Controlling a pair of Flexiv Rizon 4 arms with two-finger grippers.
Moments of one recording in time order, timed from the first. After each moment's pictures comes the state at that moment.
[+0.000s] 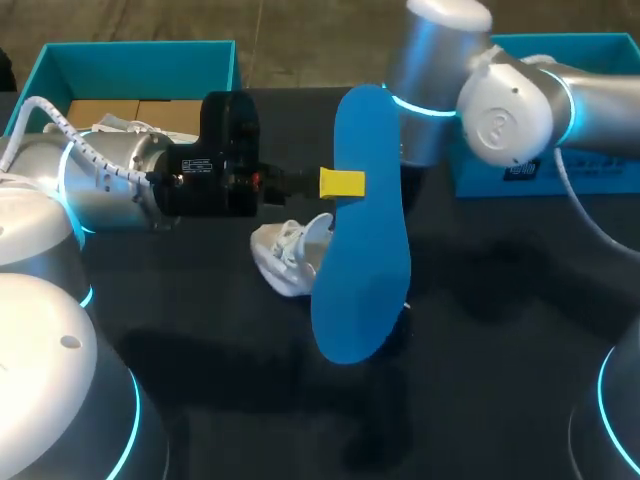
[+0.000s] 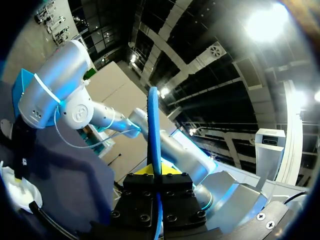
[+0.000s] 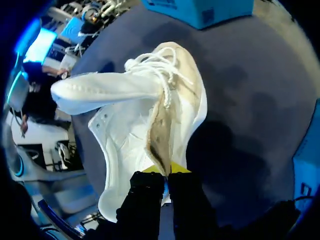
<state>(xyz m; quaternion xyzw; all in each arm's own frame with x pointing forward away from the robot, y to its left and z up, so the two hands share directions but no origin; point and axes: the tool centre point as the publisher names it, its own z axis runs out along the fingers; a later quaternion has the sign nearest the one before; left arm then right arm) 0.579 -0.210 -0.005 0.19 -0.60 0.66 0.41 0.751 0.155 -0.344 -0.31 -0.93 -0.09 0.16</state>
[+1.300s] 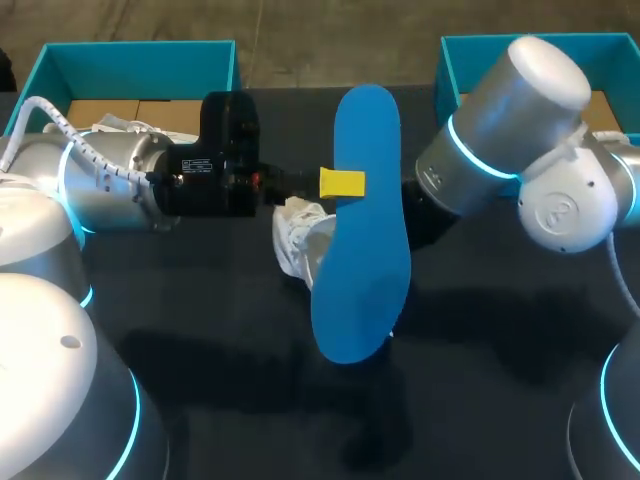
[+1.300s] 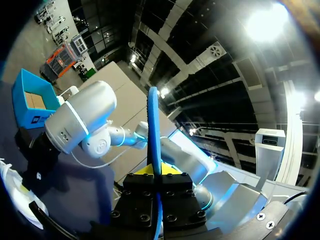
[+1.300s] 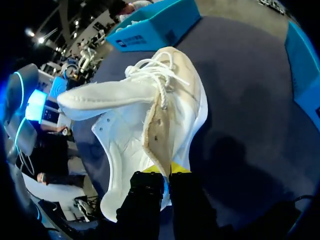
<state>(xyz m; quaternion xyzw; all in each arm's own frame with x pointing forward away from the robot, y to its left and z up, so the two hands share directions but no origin) 0.579 -0.210 -0.005 0.19 -0.60 0.66 0.41 0.715 0.164 -0.328 -0.50 -0.83 -0.21 0.13</state>
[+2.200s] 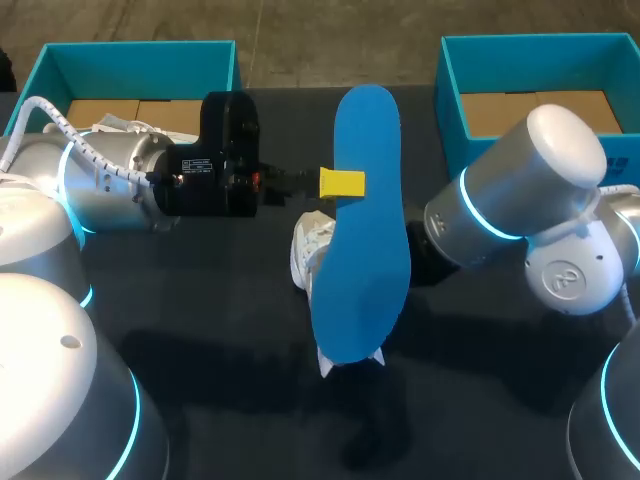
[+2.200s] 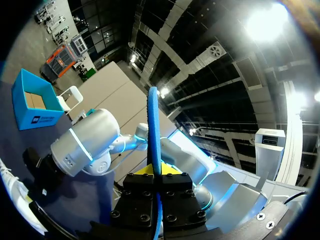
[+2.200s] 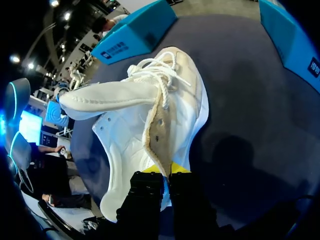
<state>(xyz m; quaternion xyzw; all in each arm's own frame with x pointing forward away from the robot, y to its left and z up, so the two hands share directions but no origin) 0.579 -0.210 -0.005 0.19 -0.60 0.66 0.41 0.696 0.164 -0.364 -0.57 -0.78 -0.24 0.12</state>
